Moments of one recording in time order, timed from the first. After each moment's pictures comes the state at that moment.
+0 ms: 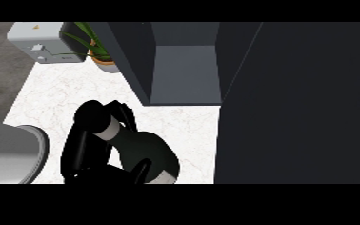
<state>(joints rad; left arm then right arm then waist) -0.01 0.00 -0.29 -1.93 0.11 0.15 -0.01 -0.07 -0.10 -0.03 -2.41 -0.23 0.17 0.59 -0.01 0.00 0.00</state>
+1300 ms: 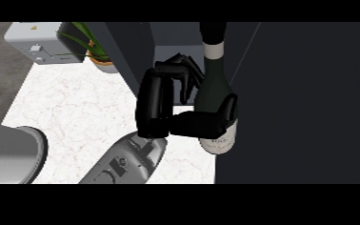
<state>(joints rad) -0.55 0.00 -0.51 -1.60 0.09 0.72 0.10 -0.05 -0.10 -0.04 -2.41 -0.25 0.20 0.58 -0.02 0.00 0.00</state>
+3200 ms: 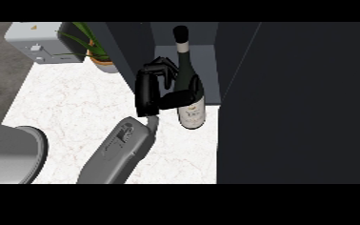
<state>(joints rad) -0.55 0.00 -0.39 -1.13 0.32 0.67 -0.39 -0.05 -0.10 -0.03 -2.41 -0.26 0.19 0.57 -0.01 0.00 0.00</state>
